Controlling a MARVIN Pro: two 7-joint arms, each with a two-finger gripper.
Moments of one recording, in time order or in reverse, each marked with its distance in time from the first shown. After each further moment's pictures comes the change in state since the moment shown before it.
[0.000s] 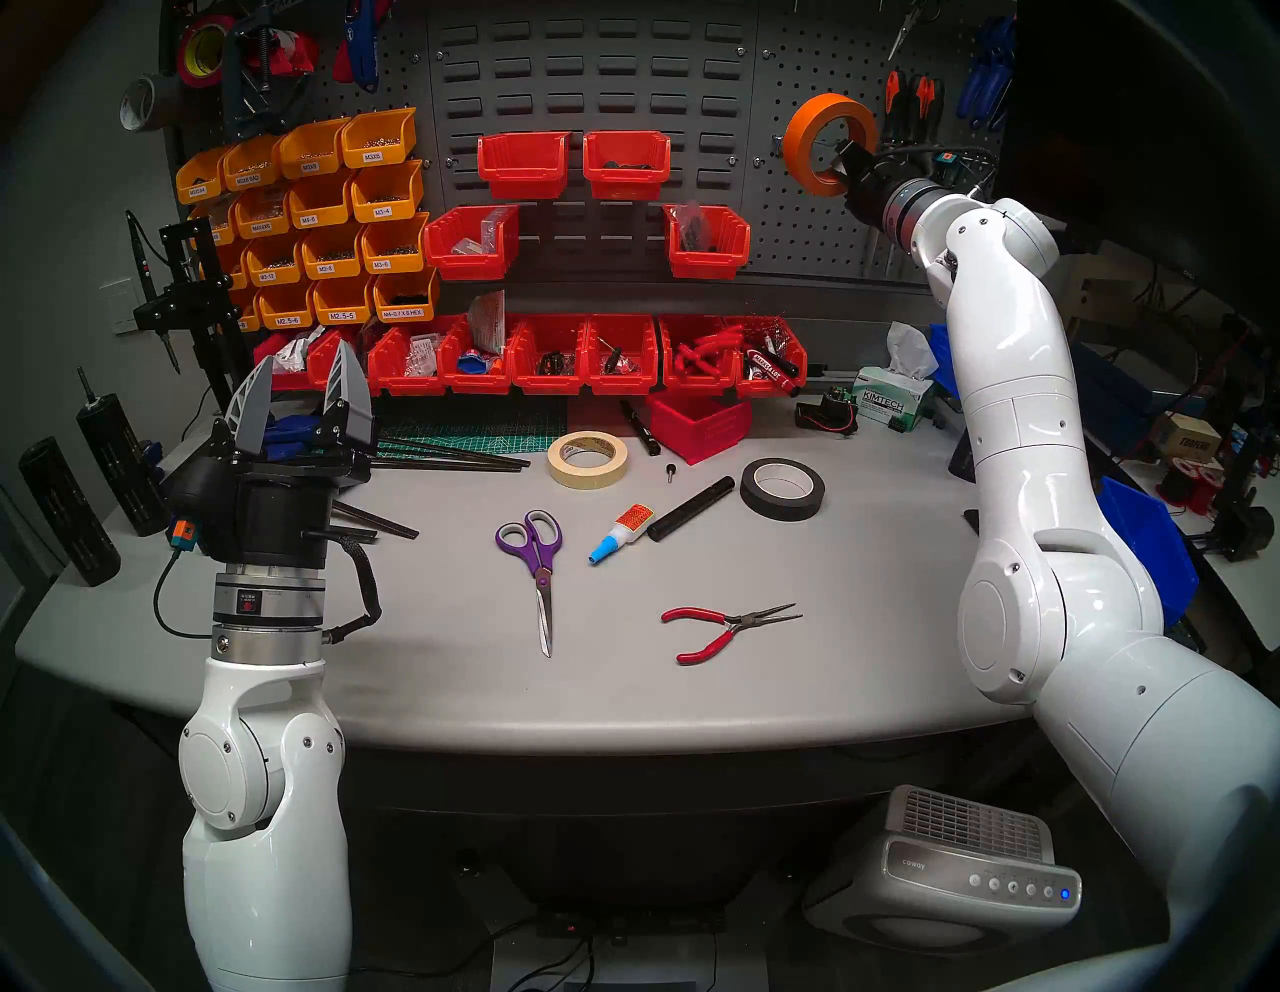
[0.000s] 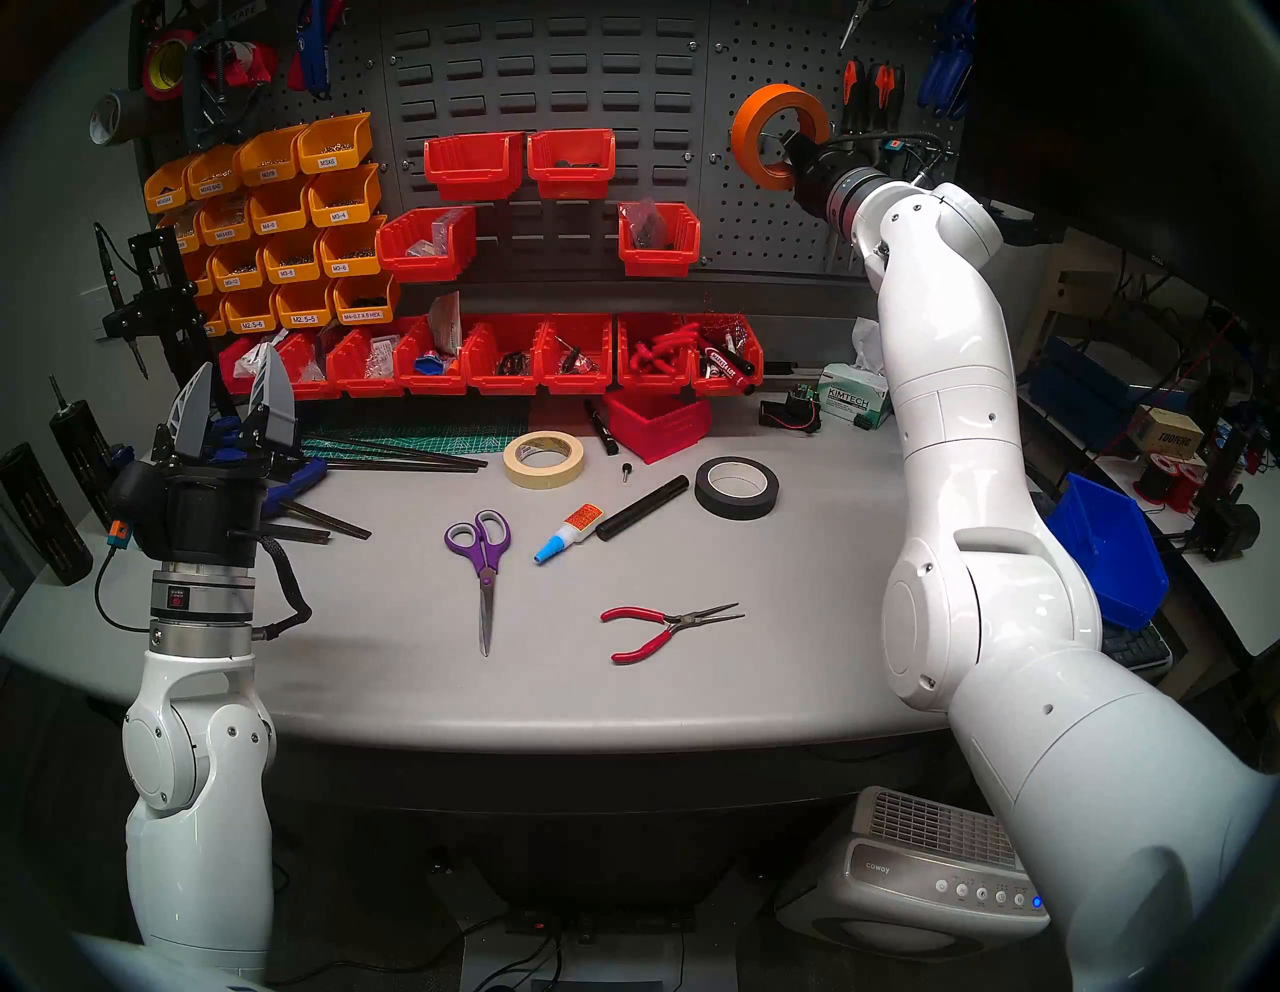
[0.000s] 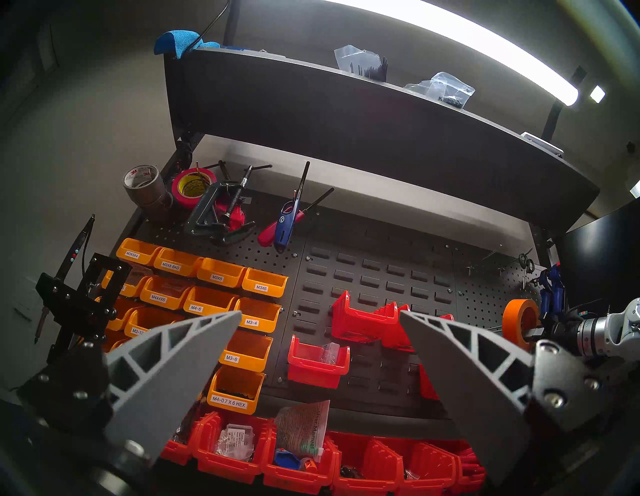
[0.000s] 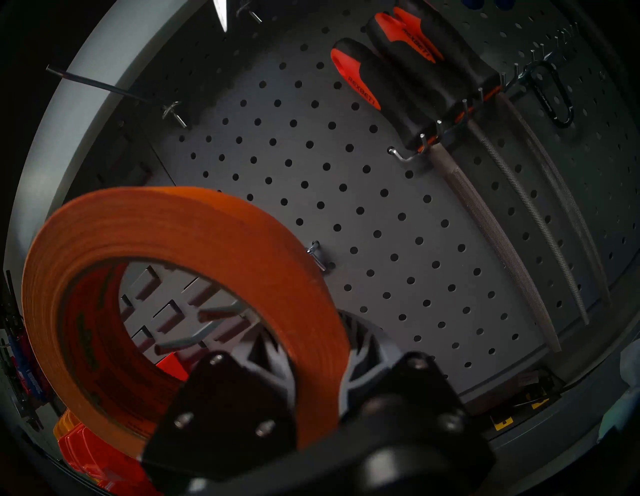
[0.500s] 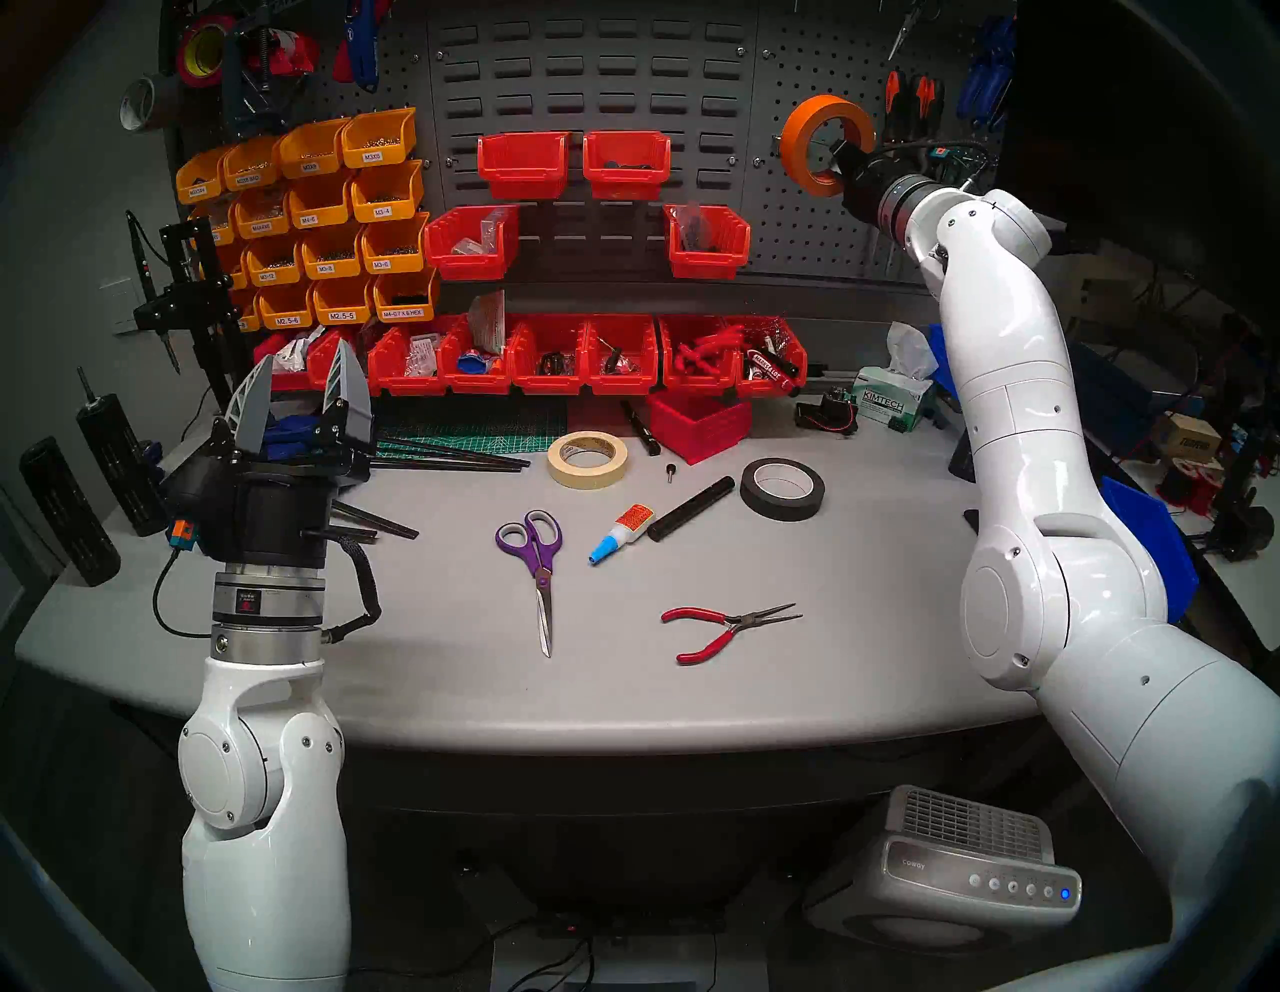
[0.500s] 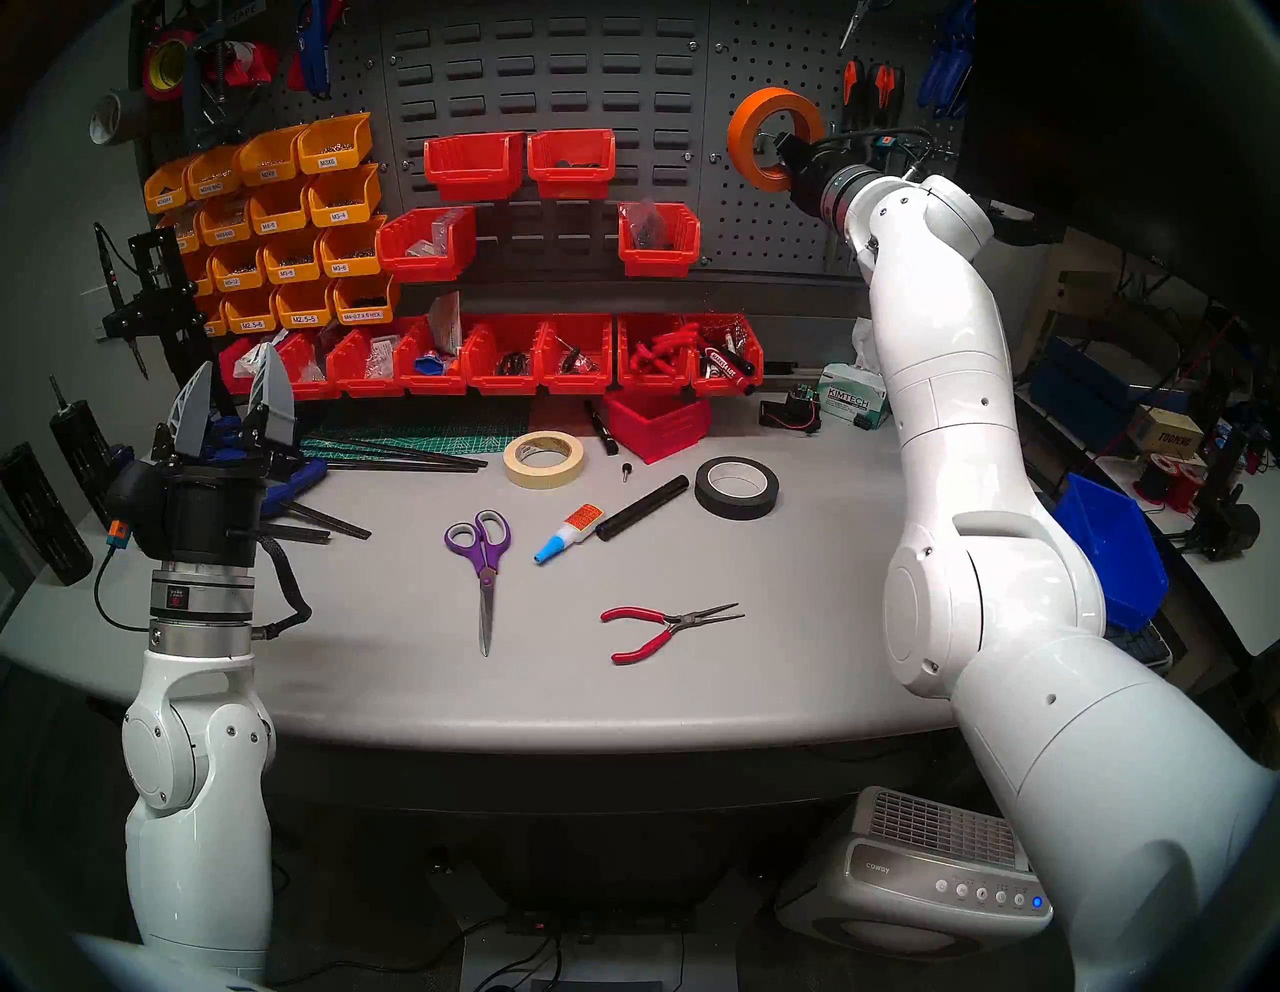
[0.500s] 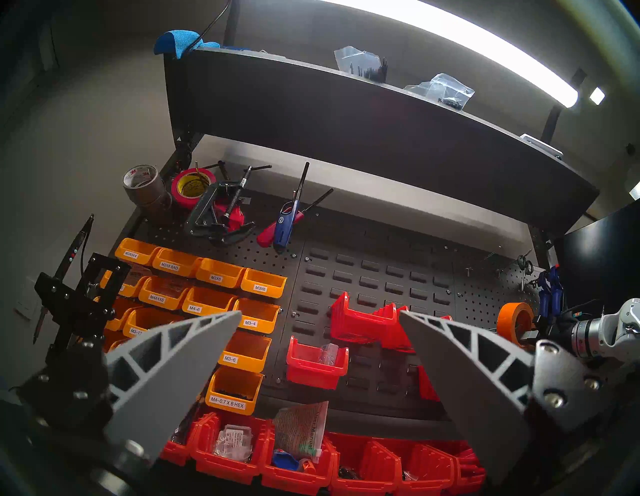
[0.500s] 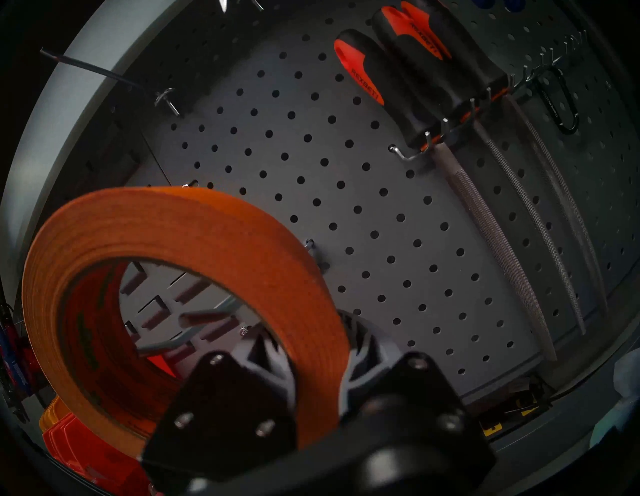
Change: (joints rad) left arm 0.000 0.003 0.001 0.000 -0.006 0.000 -0.003; right arm 0.036 -0.005 -0.031 0.059 -0.042 -0.013 -0.004
